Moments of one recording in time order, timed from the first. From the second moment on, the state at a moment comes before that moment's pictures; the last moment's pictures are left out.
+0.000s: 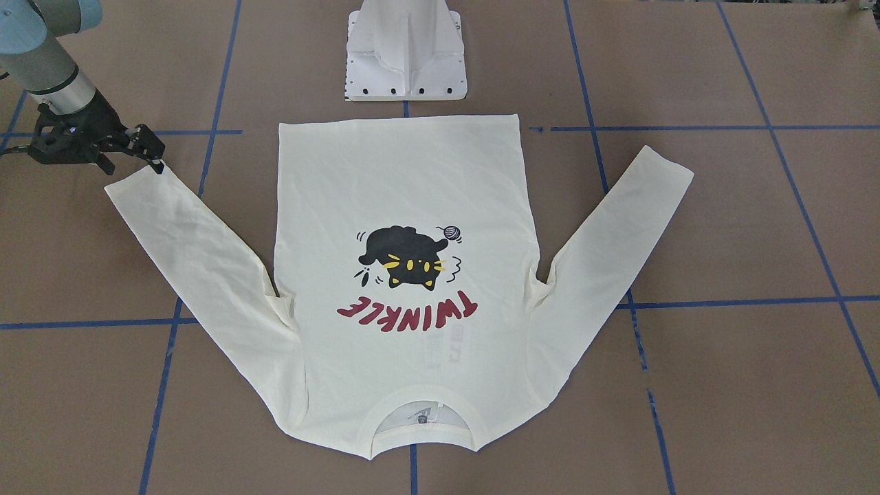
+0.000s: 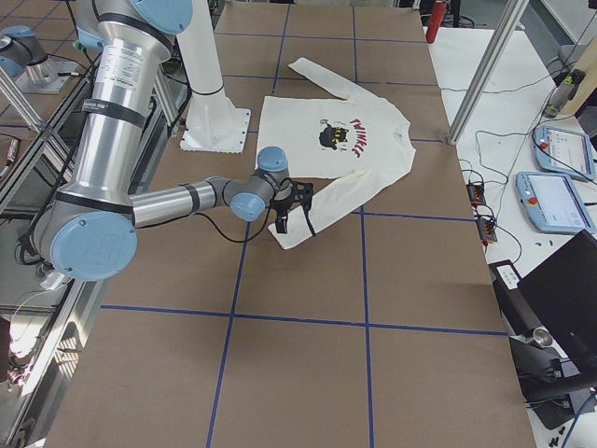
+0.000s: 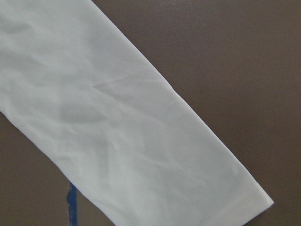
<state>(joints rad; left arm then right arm) -1.53 -1.59 -1.67 -1.77 -2.37 0.10 0.63 -1.85 1.97 -0.92 1.94 1.20</state>
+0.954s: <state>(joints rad) -1.53 -1.59 -1.68 -1.79 -2.37 0.10 0.62 -1.85 1.88 -0.92 1.94 1.21</state>
